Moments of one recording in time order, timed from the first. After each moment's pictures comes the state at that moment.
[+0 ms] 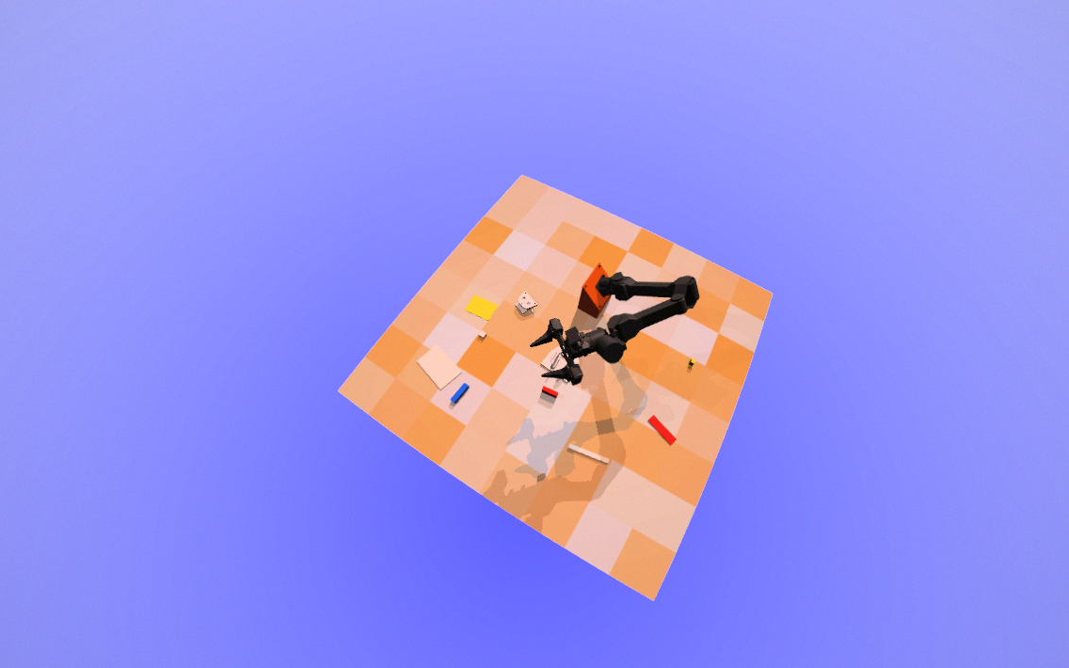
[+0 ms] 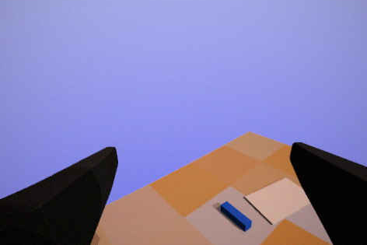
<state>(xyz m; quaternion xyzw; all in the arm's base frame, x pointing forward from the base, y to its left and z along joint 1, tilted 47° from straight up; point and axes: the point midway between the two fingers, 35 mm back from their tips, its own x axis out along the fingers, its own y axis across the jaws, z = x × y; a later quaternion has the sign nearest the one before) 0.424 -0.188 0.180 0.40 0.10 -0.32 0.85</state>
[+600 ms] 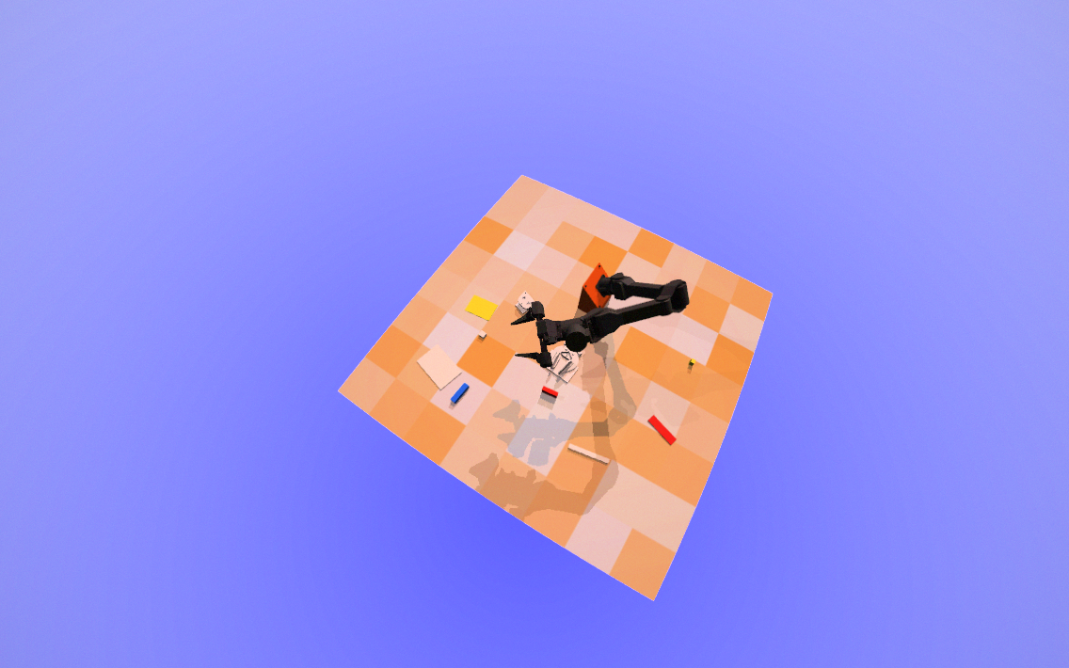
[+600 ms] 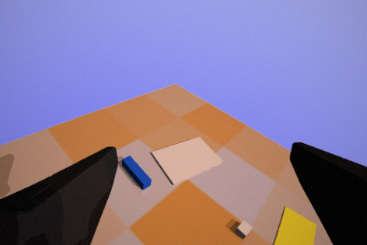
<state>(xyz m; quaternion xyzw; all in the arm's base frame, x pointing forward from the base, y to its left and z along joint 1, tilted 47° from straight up) 0.398 -0.226 0.088 0.31 0.29 -0.35 0.84</state>
